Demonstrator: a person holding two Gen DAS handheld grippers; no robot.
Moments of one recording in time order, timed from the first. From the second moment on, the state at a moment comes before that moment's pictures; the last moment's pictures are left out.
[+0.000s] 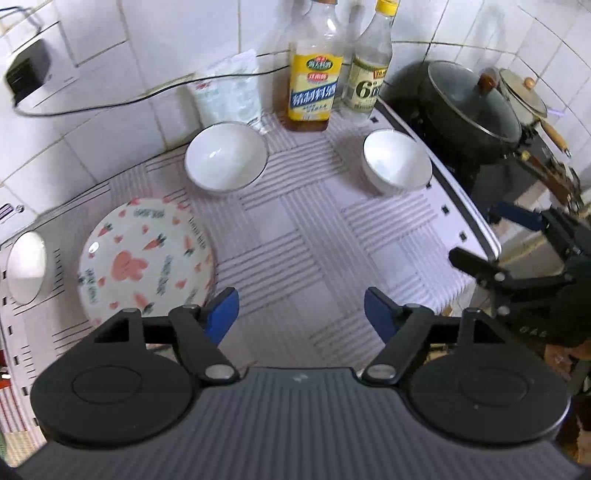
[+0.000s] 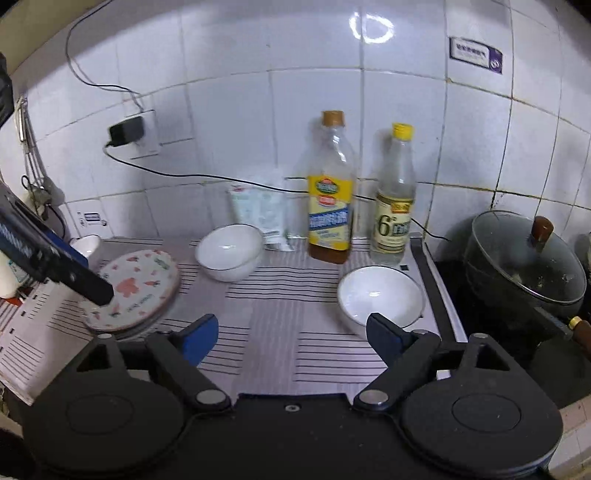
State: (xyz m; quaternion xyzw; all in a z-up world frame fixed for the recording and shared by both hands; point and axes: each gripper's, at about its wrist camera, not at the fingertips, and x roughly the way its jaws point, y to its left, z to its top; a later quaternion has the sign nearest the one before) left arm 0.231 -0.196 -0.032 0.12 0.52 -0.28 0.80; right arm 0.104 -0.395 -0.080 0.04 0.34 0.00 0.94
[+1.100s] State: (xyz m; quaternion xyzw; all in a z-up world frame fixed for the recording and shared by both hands) left arm 0.340 -0.369 -0.187 -0.03 0.57 -0.25 0.78; right arm 0.217 -0.484 -0.240 -0.01 0.35 0.01 0.94
